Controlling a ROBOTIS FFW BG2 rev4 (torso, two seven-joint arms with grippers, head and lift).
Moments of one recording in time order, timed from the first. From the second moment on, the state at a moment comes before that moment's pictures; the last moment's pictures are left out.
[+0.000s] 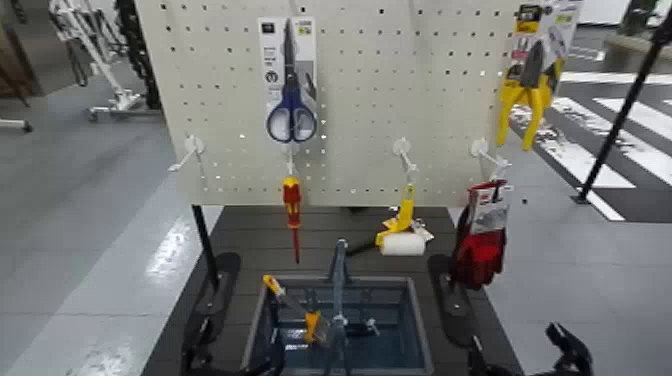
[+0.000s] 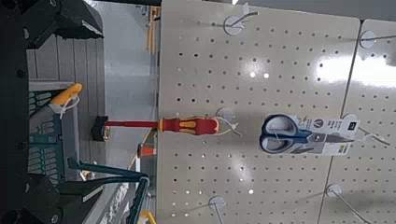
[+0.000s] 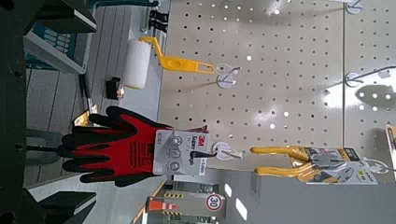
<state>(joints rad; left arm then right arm) 0.33 0.00 -0.11 -1.61 0.03 -0.50 -0.10 0.51 -0.24 0.06 -1.95 -0.08 -0.27 -0.04</state>
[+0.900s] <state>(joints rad) 0.33 0.00 -0.11 -1.61 0.06 -0.47 -0.15 0.49 -0.24 0.01 -1.96 -0.16 -0.22 0.04</state>
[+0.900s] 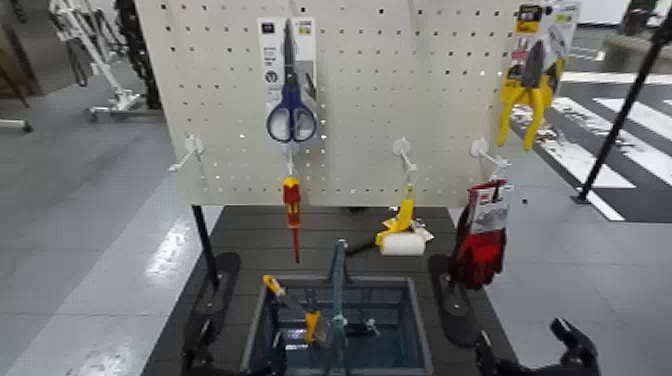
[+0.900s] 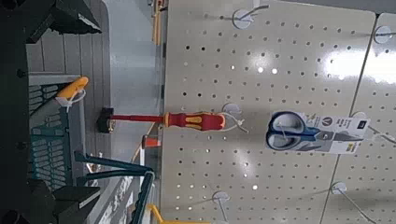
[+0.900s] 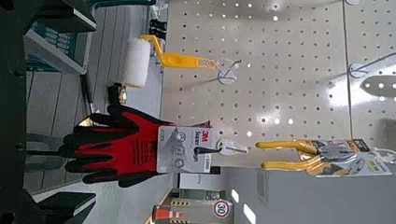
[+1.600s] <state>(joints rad) 0.33 0.00 -0.11 -1.60 0.06 -0.50 -0.15 0.12 -0.31 -0.18 -1.79 -0.26 0.07 0.42</state>
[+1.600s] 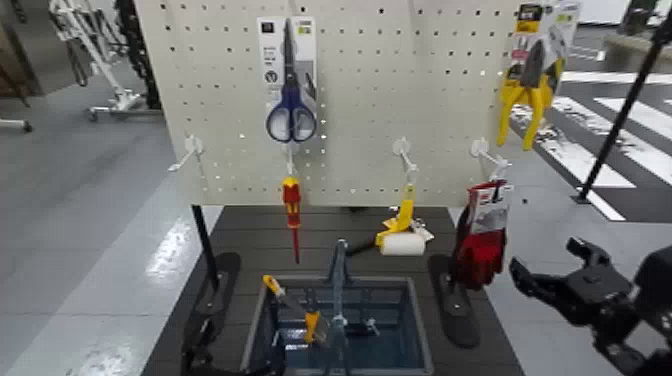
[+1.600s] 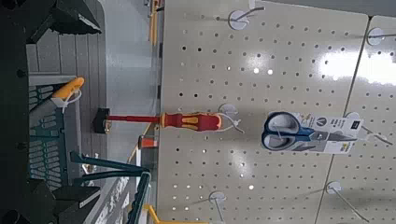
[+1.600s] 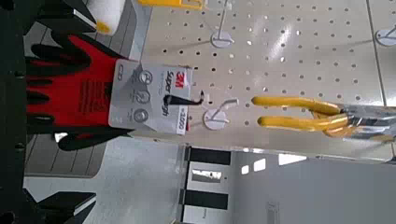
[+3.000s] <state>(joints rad) 0.31 0.00 -0.12 -1.59 0.05 -0.52 -0.15 -0.34 -0.48 0.05 -1.28 -0.42 0.00 0.73</state>
